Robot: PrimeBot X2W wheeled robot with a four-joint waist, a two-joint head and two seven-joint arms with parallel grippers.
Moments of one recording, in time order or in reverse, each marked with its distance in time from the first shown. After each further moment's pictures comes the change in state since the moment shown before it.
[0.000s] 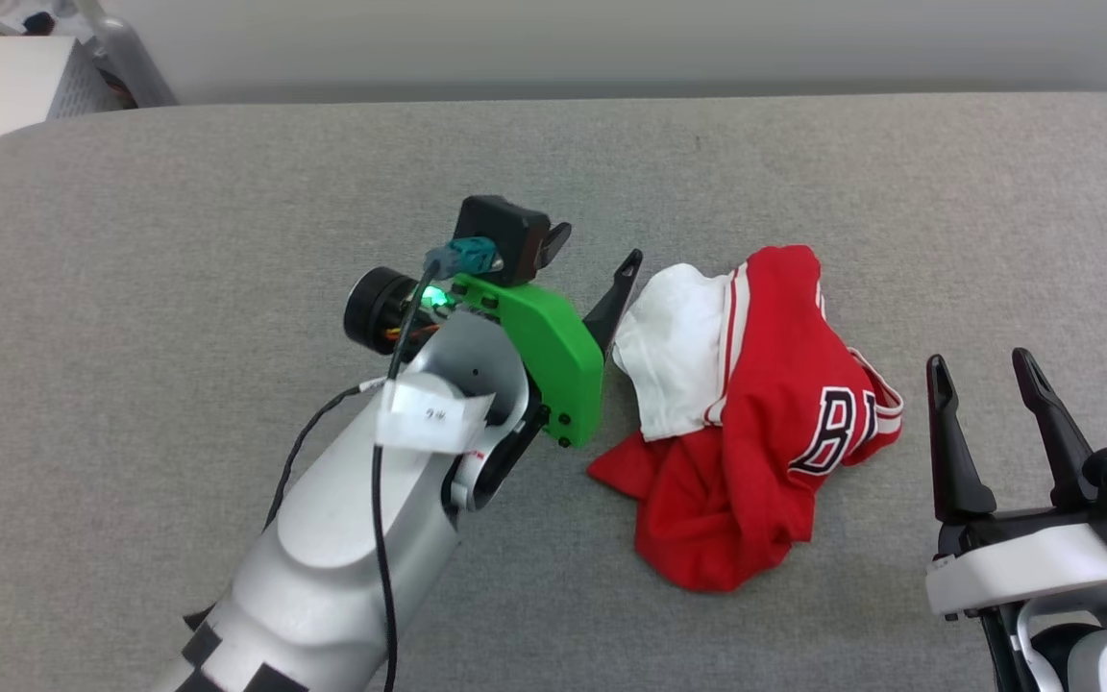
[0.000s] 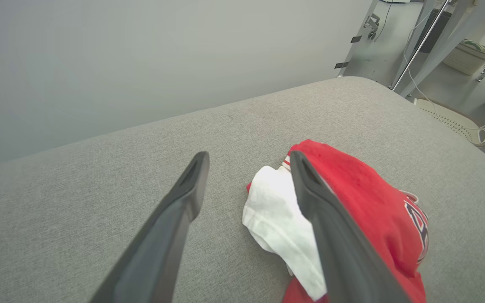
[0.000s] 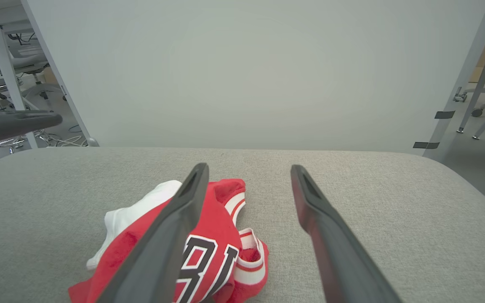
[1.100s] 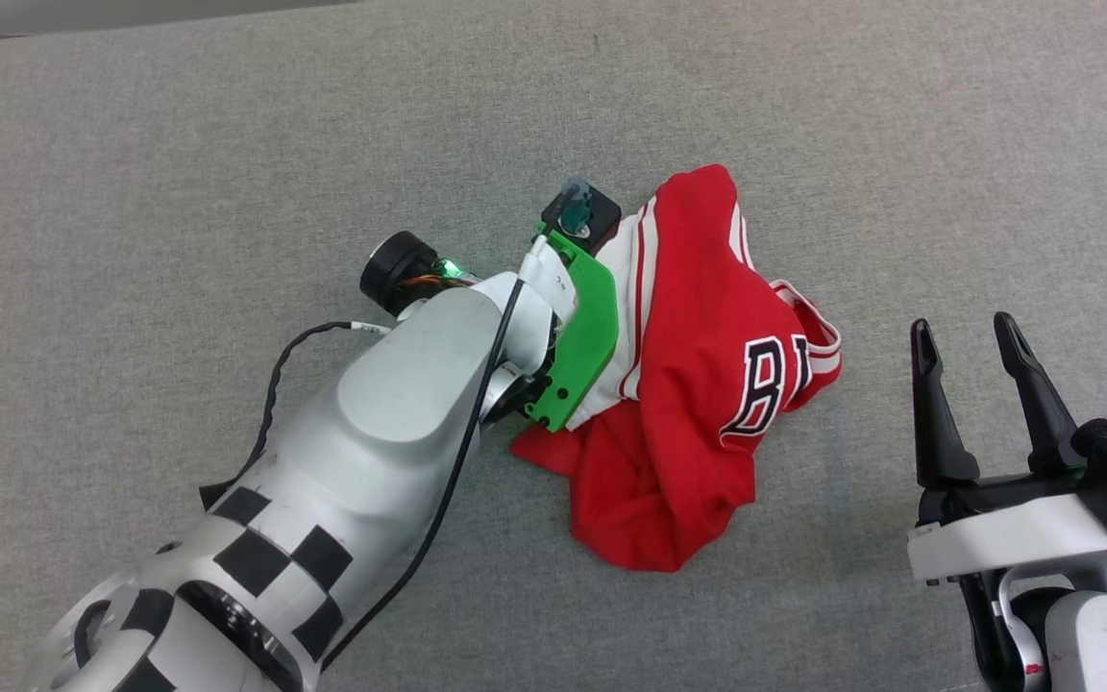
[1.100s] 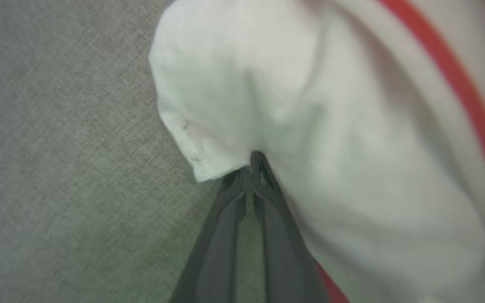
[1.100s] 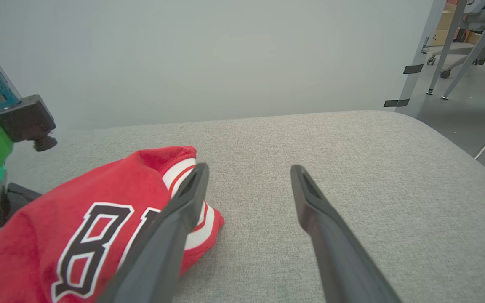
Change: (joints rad) left arm -0.341 -0.053 -0.320 0.549 -0.085 -0.142 0.397; right arm -0.085 0.001 0.024 0.088 0.044 0.000 -0.079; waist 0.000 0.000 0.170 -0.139
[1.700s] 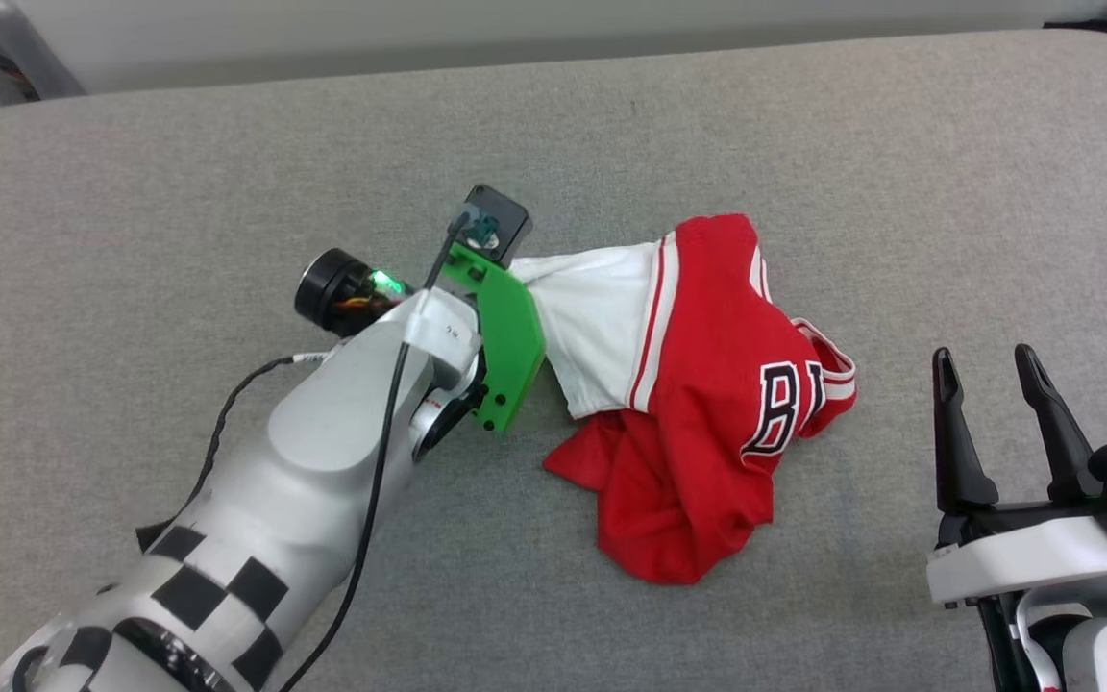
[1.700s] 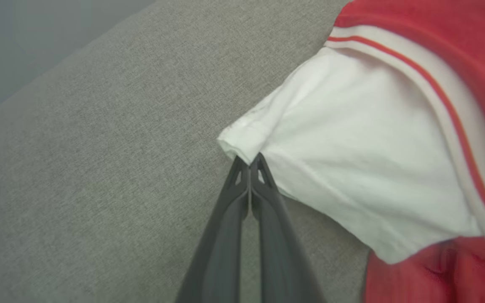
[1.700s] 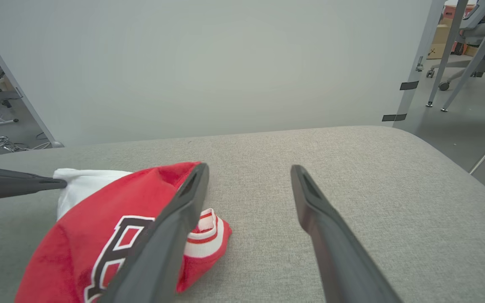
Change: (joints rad) left arm 0.063 0.088 0.036 -0.038 -0.015 0.061 -0.317; right arm 0.042 0.001 -0.039 0.001 -0.004 0.000 0.013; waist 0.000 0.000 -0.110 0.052
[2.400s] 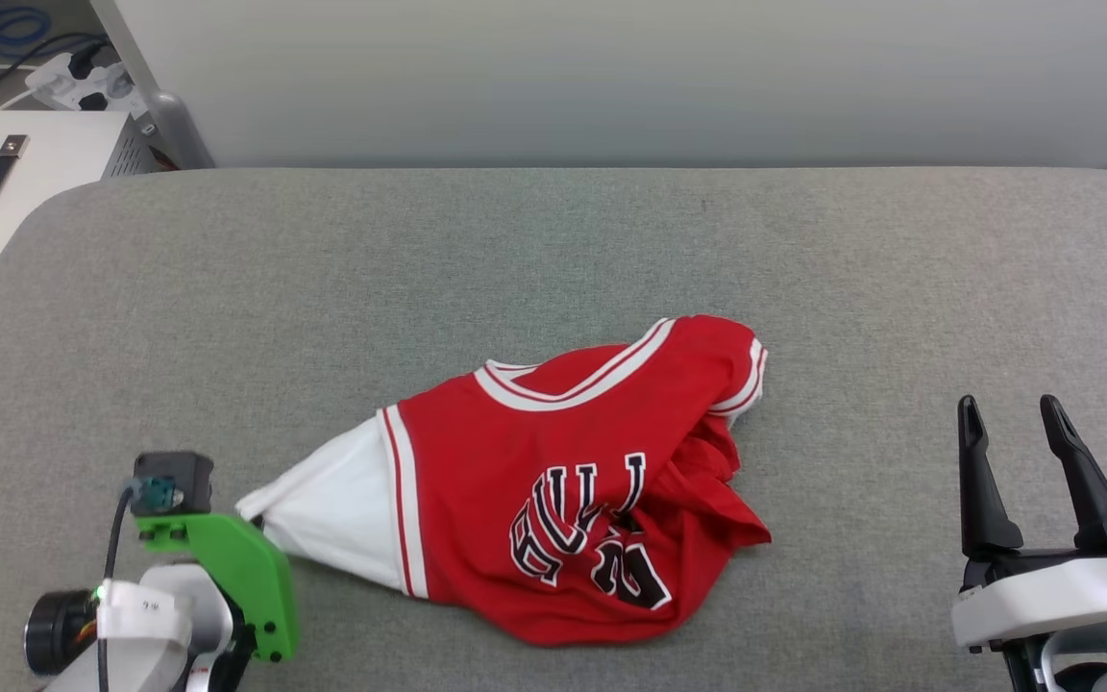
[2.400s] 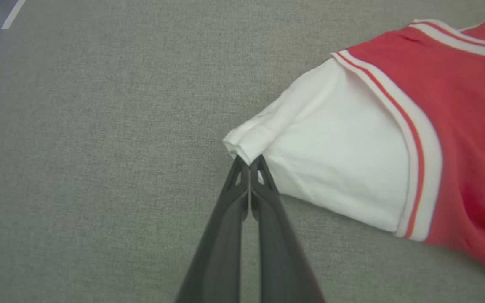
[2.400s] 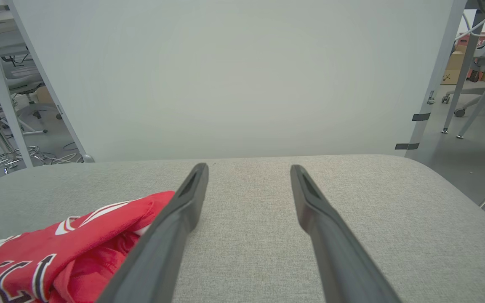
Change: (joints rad) left arm 0.679 0.465 0.260 -0.641 -0.213 0.441 -0.030; right arm 0.095 0.002 -0.041 -0.056 -0.004 0.000 0.048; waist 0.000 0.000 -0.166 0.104
